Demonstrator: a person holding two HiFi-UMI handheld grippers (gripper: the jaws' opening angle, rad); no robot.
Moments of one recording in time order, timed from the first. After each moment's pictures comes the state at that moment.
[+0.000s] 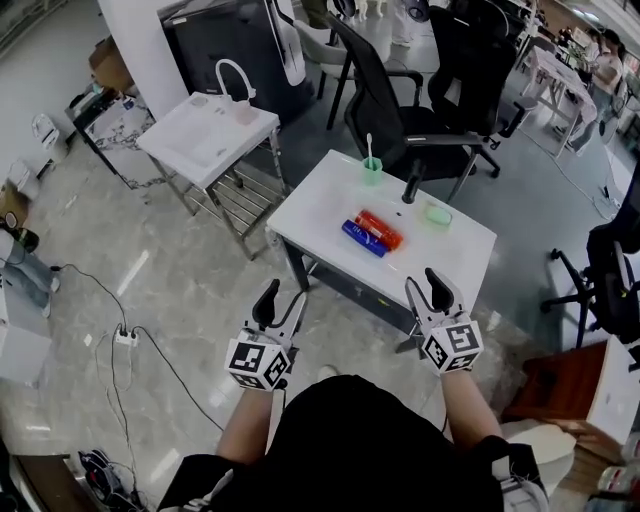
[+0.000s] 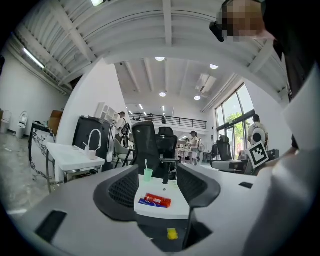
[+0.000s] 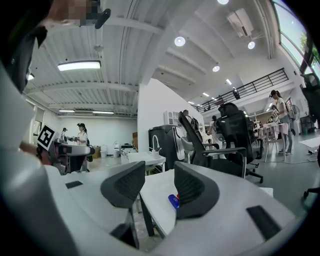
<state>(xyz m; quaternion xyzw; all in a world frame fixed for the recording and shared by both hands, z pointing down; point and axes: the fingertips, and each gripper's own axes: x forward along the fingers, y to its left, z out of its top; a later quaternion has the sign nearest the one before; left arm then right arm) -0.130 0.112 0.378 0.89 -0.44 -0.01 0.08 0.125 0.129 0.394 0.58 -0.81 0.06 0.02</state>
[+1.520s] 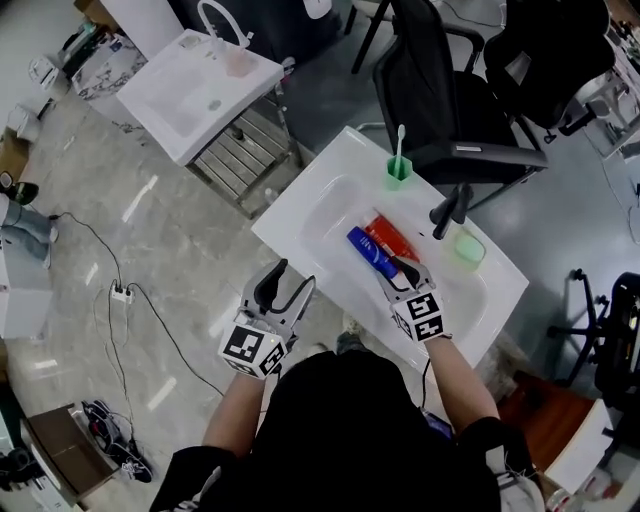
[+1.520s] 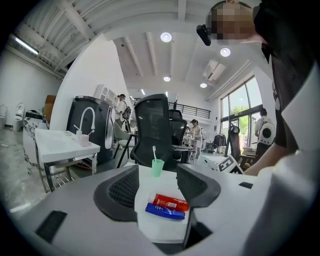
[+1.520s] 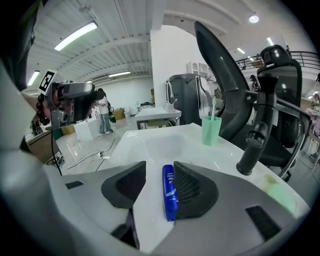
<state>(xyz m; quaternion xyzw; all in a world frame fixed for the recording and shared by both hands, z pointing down) -0.073 -0.069 0.444 0.89 -0.43 0.05 0.13 0.098 -0.084 0.588 0.42 -0.86 0.16 0.25</state>
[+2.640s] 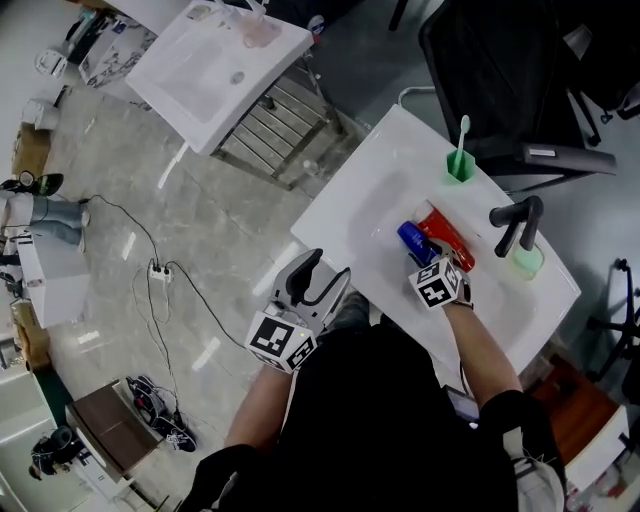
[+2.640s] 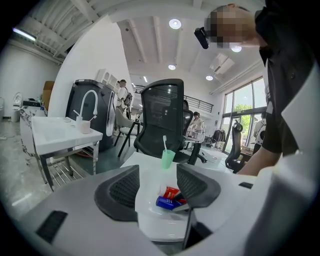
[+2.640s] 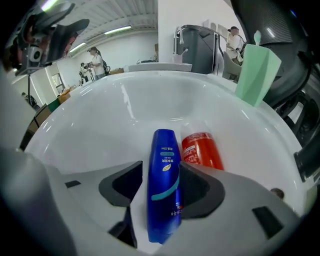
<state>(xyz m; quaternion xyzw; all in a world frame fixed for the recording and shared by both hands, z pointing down) -0.101 -0.127 0.478 0.88 -0.42 0.10 0.19 0.062 -0.127 0.734 0.36 -0.79 0.21 0.46</state>
